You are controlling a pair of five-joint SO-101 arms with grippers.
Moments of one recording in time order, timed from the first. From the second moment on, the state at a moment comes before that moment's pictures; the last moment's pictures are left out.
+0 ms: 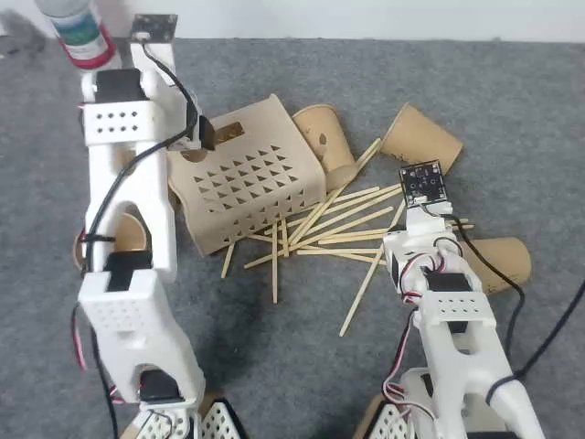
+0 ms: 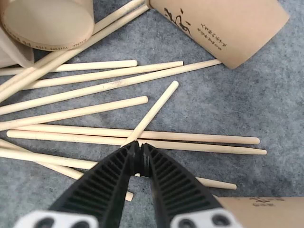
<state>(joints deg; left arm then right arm) -10.3 27.6 -37.6 98.6 2.8 -5.0 -36.3 72.2 20.9 9.8</state>
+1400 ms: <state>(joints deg) -14.9 34.2 -38.6 98.5 7.6 -5.0 -36.3 72.2 19.6 10.0</state>
